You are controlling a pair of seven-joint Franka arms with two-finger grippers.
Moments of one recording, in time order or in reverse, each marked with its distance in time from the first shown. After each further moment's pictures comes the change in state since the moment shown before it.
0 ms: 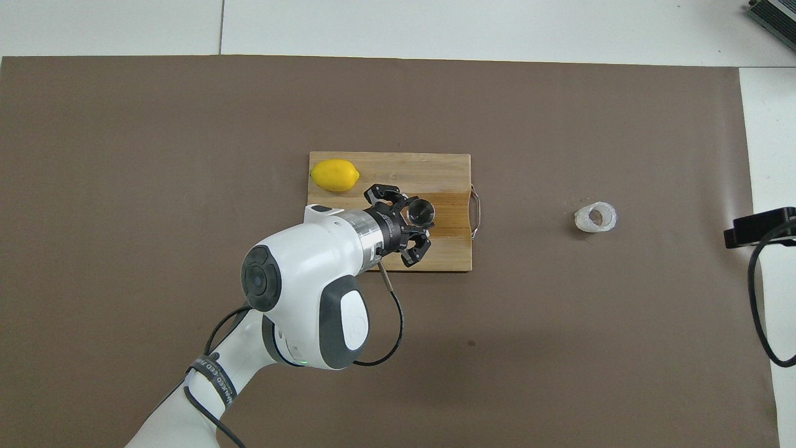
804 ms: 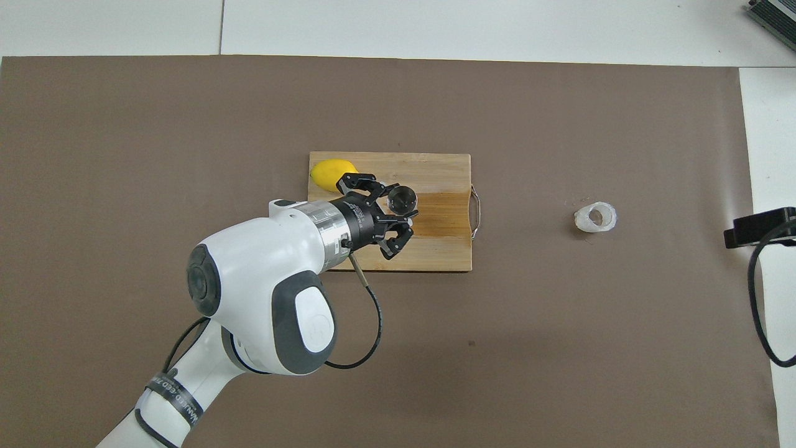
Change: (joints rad) left arm 0.058 -0.097 -0.001 -0.021 -0.075 -0.055 0.003; right arm 0.000 0.000 0.000 0.000 0.000 0.000 0.000
